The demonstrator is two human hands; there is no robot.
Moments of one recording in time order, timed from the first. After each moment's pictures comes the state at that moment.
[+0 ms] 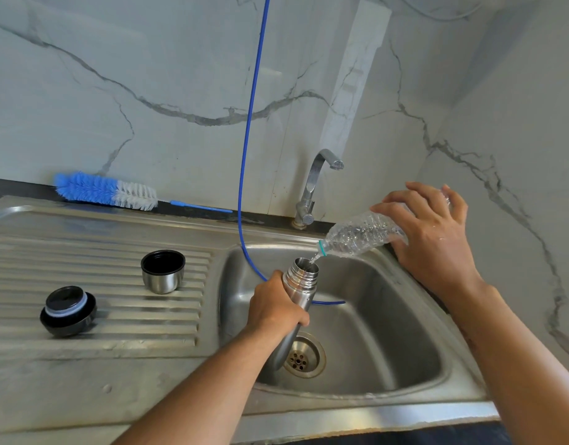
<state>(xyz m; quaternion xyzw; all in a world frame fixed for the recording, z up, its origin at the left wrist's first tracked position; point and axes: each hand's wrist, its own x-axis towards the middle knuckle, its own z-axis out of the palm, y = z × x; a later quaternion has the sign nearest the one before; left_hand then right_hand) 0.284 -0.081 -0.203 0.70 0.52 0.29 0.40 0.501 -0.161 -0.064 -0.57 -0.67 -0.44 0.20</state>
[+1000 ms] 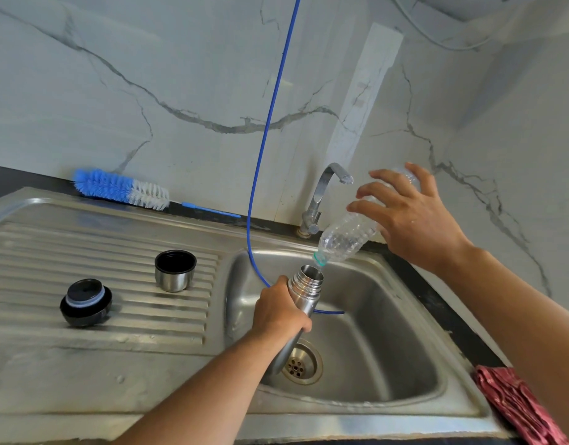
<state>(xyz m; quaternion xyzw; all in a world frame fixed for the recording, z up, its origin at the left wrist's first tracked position) 0.282 -0.083 -0.198 0.70 0.52 0.30 0.39 0.464 -0.139 -0.003 -0.48 -0.75 -0.46 0.01</state>
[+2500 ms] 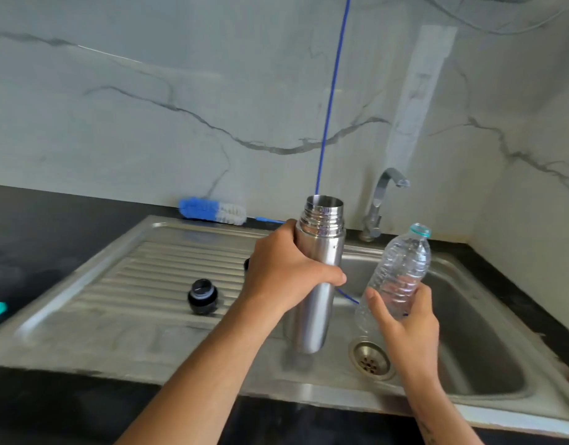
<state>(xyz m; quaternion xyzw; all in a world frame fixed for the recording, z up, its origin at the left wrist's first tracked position) 0.136 -0.164 -0.060 0.66 0.52 0.43 0.33 0.340 -0.201 -0.166 -0.63 -0.47 0.10 0.61</state>
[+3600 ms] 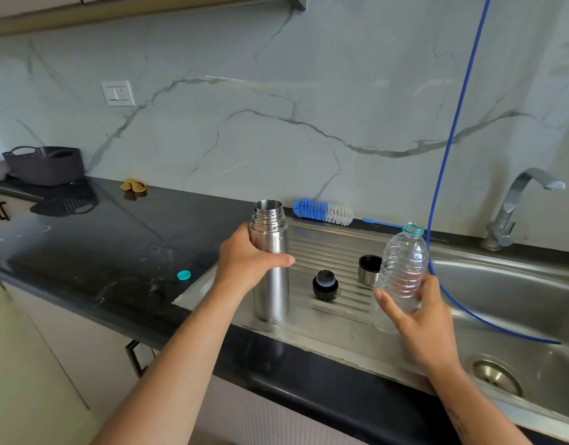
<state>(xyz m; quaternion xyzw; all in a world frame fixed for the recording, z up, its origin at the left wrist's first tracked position) -0.086 -0.168 -0.082 0.53 0.64 0.49 0.25 0.201 -0.179 -0.171 -0.55 -0.61 0.18 0.55</state>
